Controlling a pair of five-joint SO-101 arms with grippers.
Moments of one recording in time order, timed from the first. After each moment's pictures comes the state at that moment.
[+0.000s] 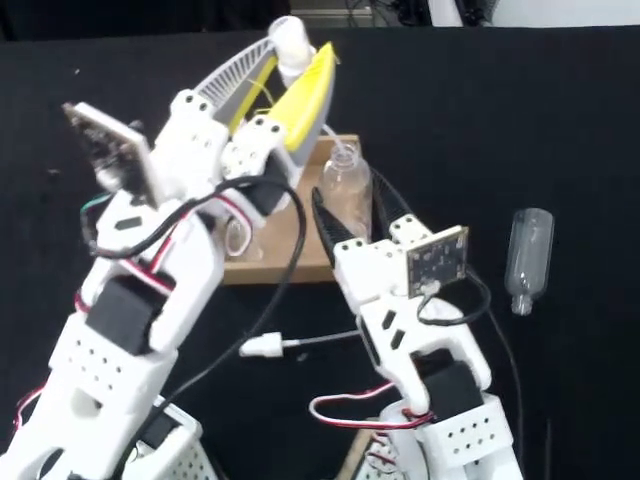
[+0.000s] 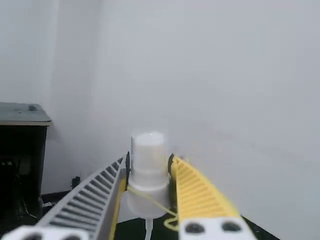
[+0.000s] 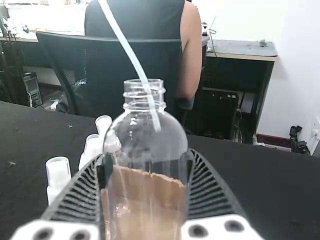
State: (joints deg) left arm 25.2 -49.5 24.1 15.5 7.3; right arm -19.4 -86.5 78.4 20.6 0.1
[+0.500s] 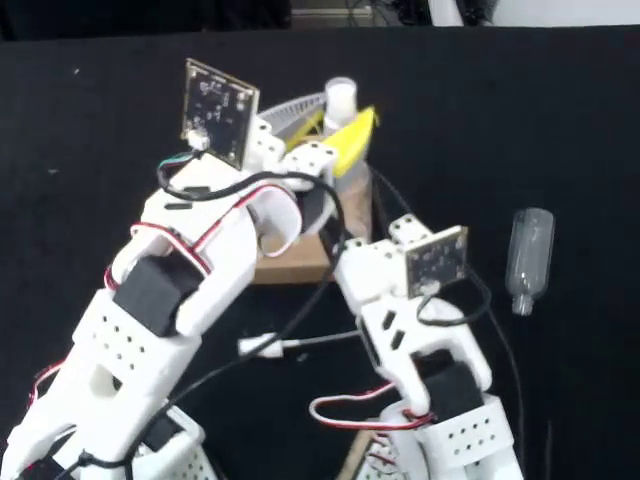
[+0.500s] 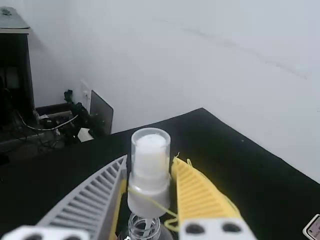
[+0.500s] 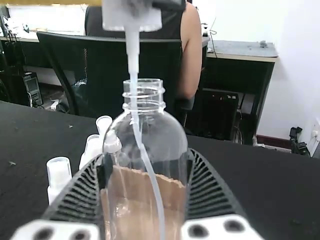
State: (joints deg) left arm 30.5 -42.4 17.4 36.8 7.3; right arm -19.4 -86.5 78.5 20.6 0.3
